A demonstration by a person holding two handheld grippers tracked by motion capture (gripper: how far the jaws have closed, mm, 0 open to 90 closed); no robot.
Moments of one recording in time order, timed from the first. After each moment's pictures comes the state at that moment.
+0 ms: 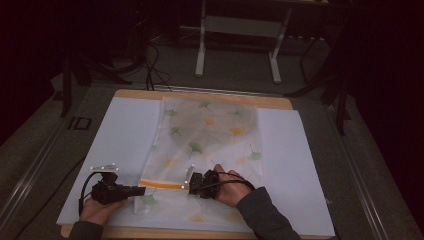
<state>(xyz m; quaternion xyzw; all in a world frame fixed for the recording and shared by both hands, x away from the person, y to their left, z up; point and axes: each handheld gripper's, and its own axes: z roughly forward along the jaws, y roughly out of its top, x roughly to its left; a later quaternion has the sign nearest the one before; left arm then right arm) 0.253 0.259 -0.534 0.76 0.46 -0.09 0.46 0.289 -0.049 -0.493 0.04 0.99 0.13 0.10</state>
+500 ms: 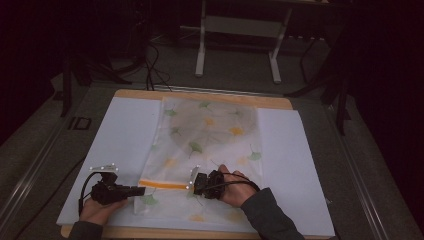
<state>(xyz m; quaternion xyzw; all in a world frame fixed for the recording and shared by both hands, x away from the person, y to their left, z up) 0.252 0.259 -0.534 0.75 0.46 -0.09 0.46 0.288 -0.061 -0.492 0.04 0.99 0.12 0.11</state>
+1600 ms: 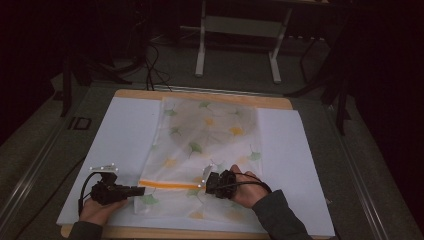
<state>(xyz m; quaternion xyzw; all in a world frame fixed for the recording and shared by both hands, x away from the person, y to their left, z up) 0.252 0.260 -0.534 0.76 0.46 -0.09 0.46 0.290 -0.092 -0.490 0.07 0.99 0.12 0.11</state>
